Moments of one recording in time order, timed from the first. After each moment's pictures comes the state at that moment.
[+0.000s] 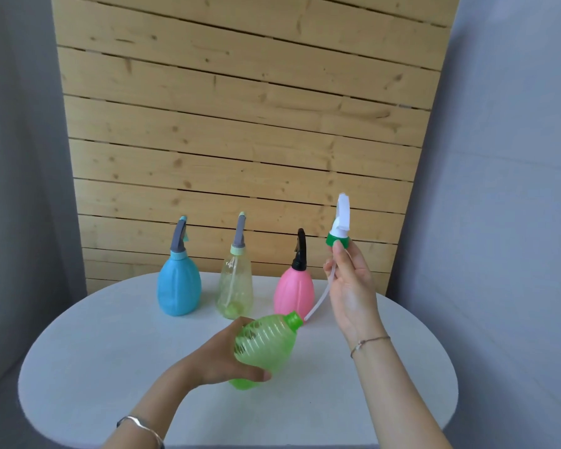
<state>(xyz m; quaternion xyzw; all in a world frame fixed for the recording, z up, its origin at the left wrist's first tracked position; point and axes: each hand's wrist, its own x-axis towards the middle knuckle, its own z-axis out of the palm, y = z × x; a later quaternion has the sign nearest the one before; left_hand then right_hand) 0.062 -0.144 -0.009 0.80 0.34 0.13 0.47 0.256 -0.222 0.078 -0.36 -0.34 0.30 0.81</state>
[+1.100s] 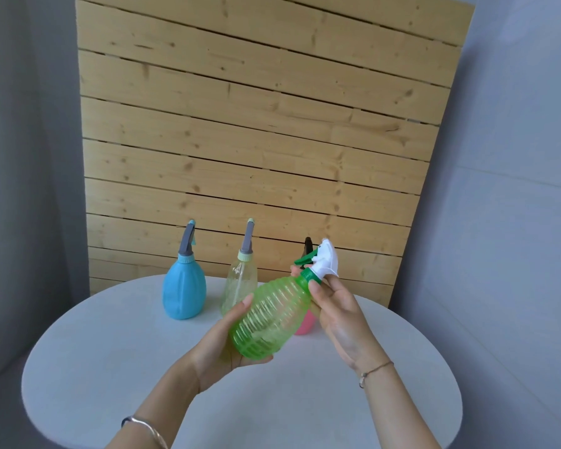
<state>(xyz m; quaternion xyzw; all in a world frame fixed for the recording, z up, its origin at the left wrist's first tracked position) 0.063 -0.144 0.012 0.46 0.23 0.25 0.82 0.244 -0.230 0.060 -0.40 -0.48 0.40 0.68</state>
